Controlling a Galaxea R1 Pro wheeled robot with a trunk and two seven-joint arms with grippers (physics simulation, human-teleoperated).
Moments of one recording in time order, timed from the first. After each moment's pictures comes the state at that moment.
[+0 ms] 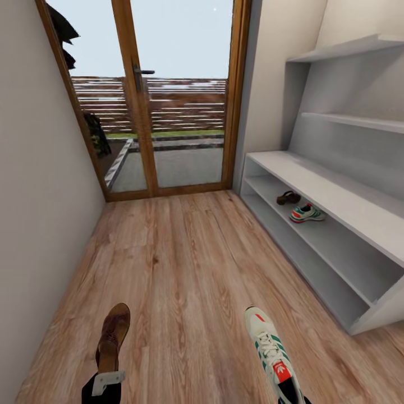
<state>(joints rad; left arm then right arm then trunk) -0.25 0.11 -0.23 -0.40 0.29 -0.47 0.09 -0.05 0.10 -0.55 -0.64 0.54 -0.55 0.15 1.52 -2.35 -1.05</state>
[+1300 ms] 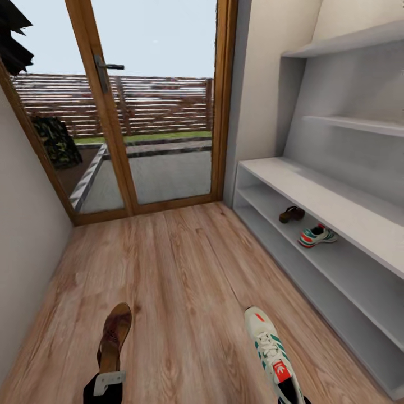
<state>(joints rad) -0.25 0.11 -0.23 -0.40 0.29 -0.47 0.09 -0.05 0.10 -0.55 -0.64 0.54 -0.55 0.15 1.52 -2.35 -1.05</state>
